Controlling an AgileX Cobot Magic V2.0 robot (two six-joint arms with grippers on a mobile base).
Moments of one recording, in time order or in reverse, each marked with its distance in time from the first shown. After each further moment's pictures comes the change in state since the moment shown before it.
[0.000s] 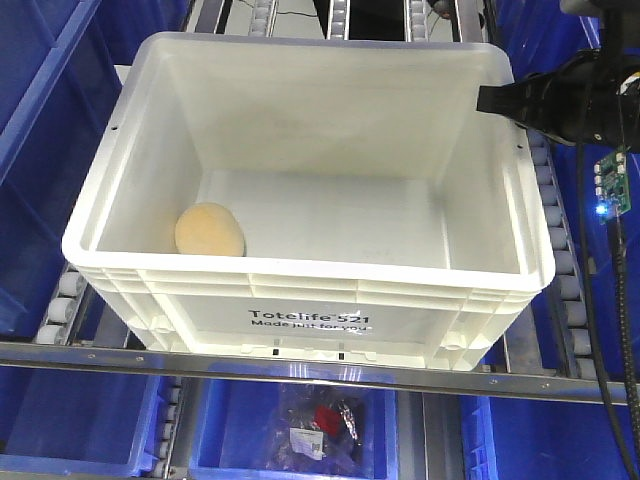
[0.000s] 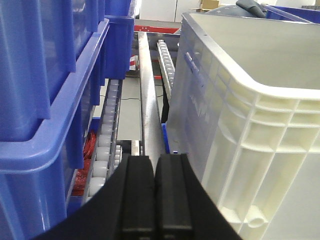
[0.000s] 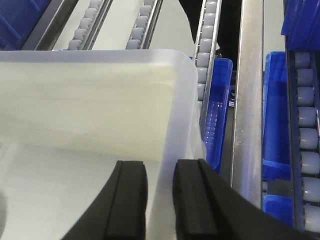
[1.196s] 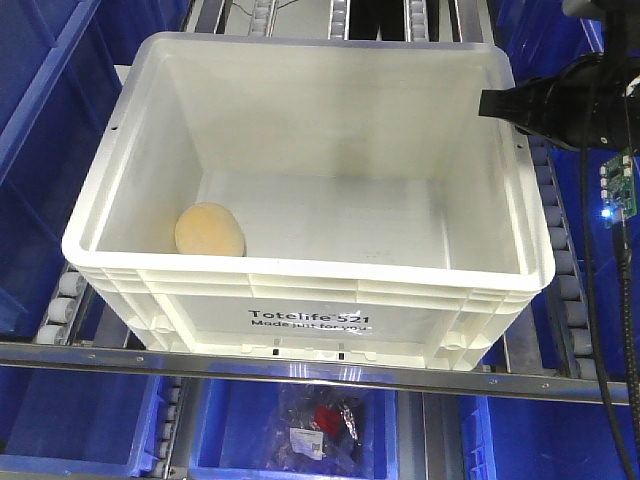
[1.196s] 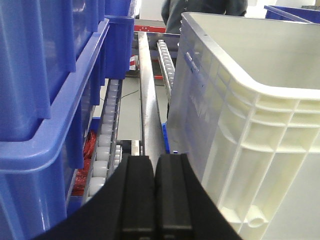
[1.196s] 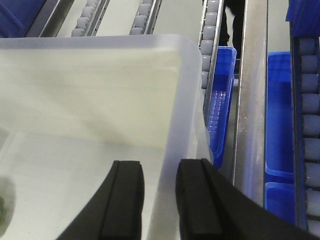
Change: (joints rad) left arm 0.000 0.000 0.000 0.000 0.000 0.001; right arm 0.000 -0.018 -0.004 0.001 0.064 0.011
